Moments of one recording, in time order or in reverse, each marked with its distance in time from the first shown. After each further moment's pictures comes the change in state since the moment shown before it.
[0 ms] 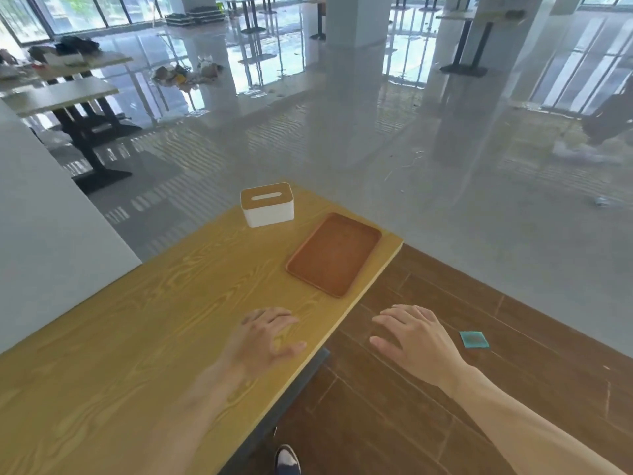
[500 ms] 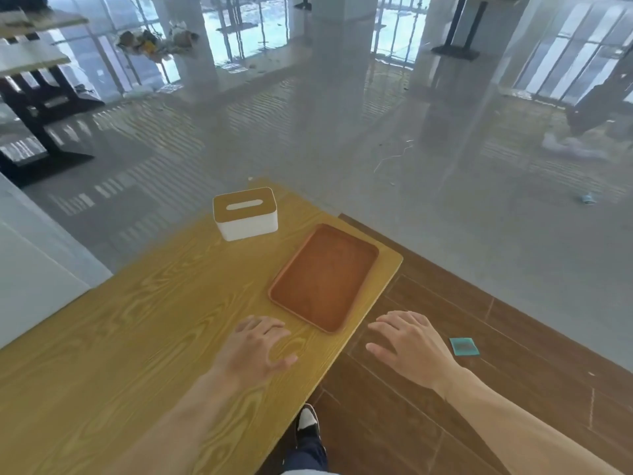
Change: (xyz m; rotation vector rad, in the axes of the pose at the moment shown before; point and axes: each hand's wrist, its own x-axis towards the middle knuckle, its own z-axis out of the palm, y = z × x) left_hand 0.120 -0.059 0.026 0.096 -0.061 0.053; right_hand 0.111 0.064 0.031 -0.038 -0.130 0.029
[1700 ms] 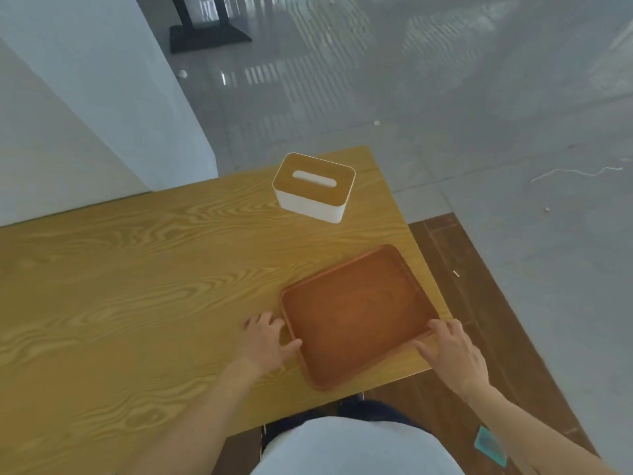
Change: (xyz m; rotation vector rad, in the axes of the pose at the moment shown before) left_hand 0.118 0.001 0.096 -0.155 -0.197 -0.977; right_hand 0.243 0.181 0.063 0.060 -0.318 0.036
